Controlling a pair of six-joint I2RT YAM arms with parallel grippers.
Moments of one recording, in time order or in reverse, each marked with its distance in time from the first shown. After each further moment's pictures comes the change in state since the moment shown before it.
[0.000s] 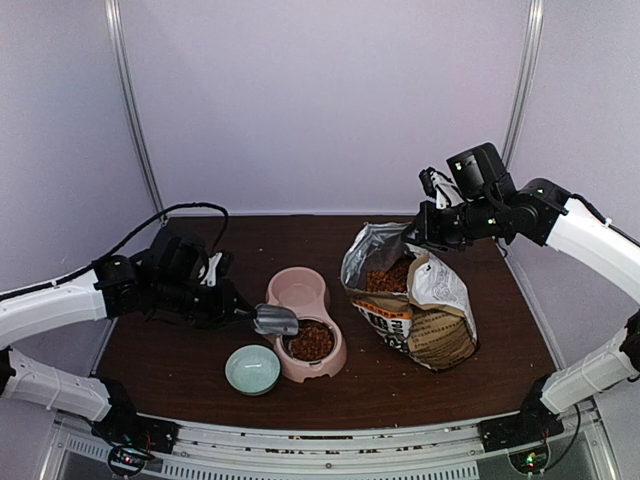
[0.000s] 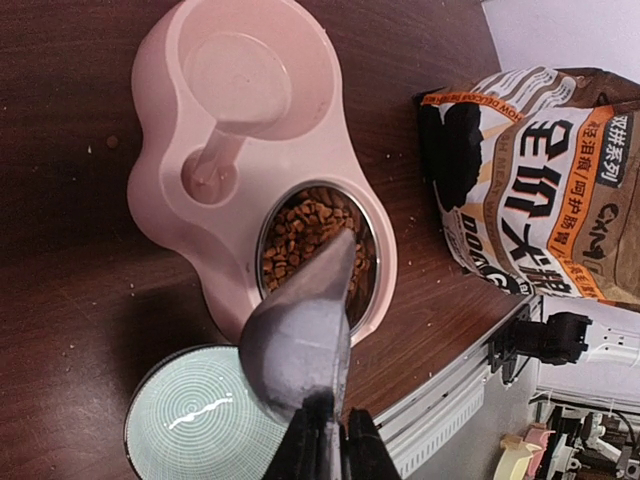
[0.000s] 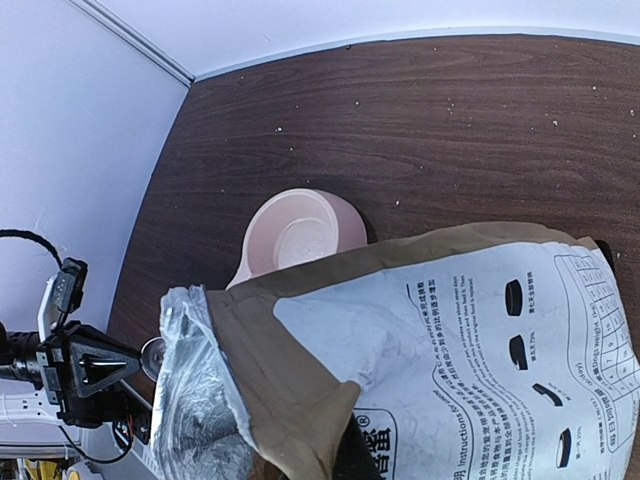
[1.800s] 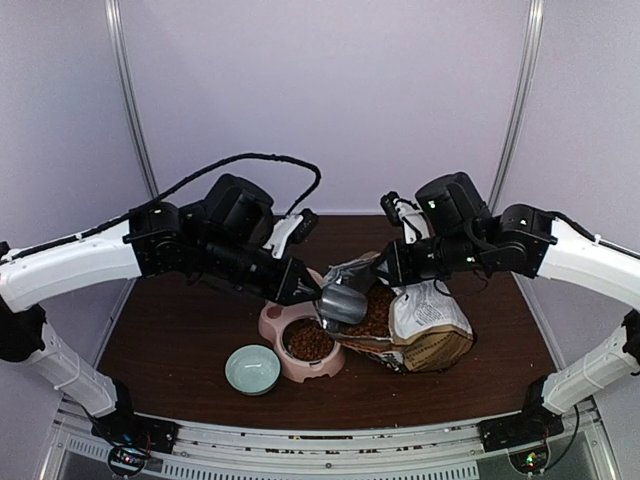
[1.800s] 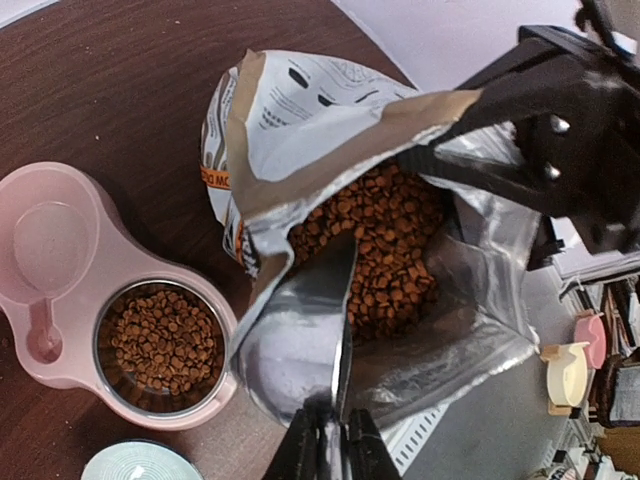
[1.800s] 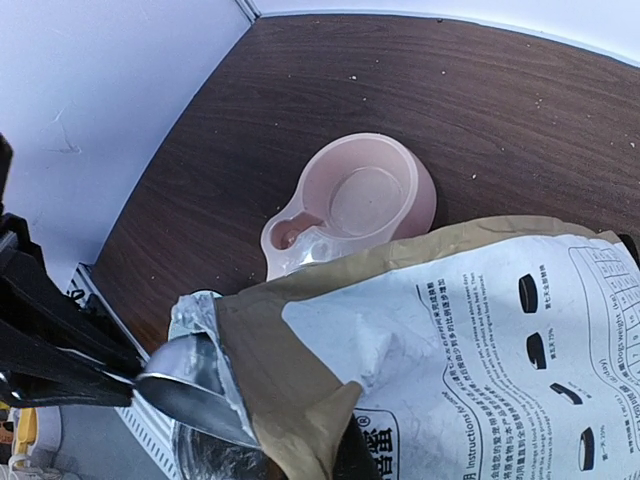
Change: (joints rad) left arm -0.269 0.313 0.544 -0.170 -0.068 0.352; right arm 0.253 -0.003 -0.091 0.093 0.093 -0.052
